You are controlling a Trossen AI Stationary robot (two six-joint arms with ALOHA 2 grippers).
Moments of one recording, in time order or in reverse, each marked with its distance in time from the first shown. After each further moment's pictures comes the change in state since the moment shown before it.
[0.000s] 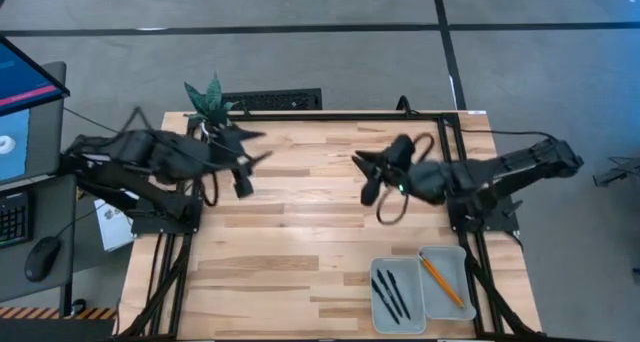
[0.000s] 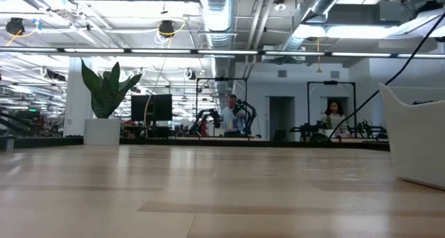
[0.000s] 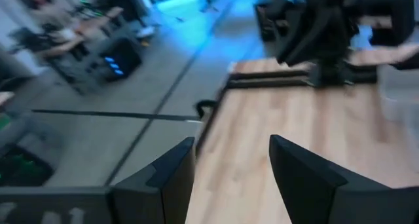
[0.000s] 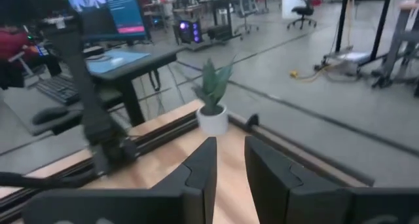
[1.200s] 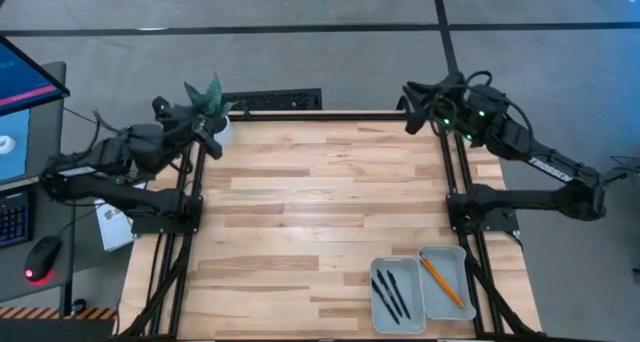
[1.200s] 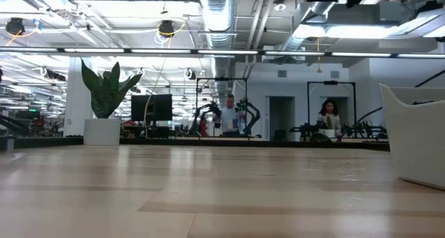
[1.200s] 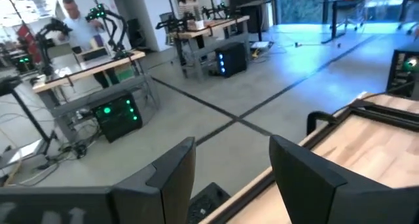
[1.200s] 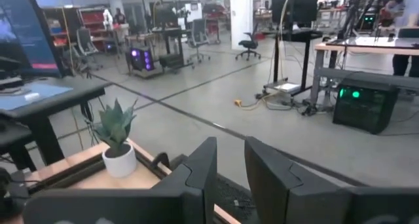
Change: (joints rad) left arm 0.261 -0.501 -0.537 0.284 -0.234 -0.044; right arm -0.748 -0.336 -0.053 -0.114 -0.535 -0.268
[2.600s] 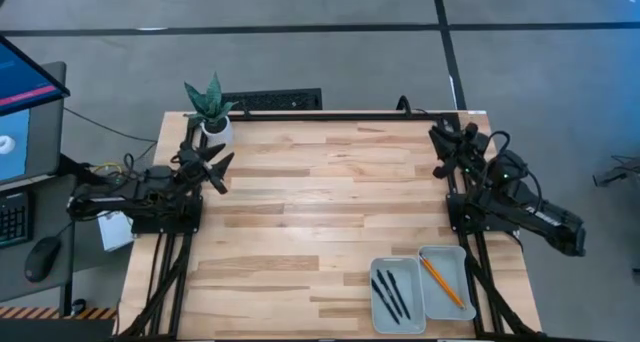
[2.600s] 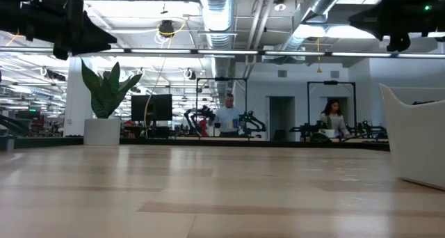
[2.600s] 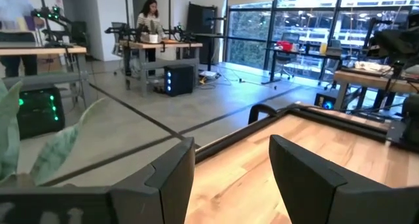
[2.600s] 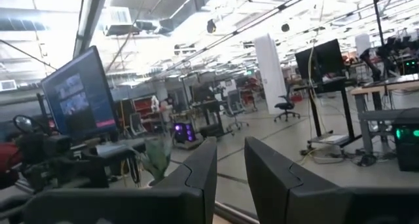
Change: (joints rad) left arm 0.000 -0.656 -0.895 0.467 0.208 -0.061; right arm 0.002 -0.833 -0.811 0.334 -0.096 0.095
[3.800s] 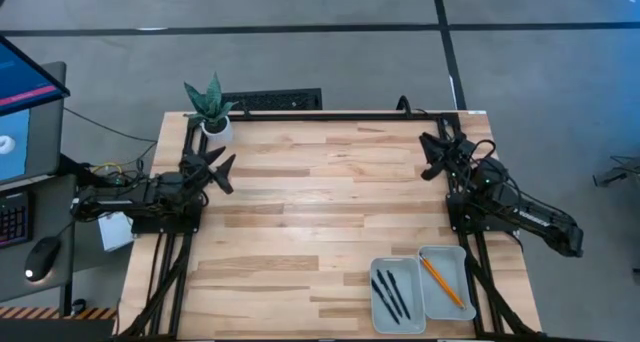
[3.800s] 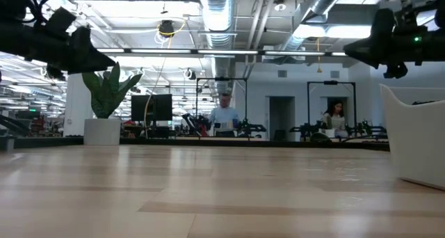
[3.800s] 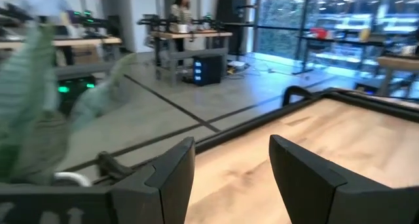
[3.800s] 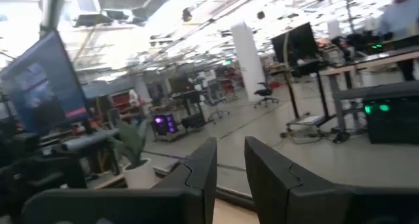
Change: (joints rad) left arm 0.000 -0.053 -0.135 0.005 -0.112 -0.024; right arm -0.002 -0.036 -0.209 0.123 0.077 0.040
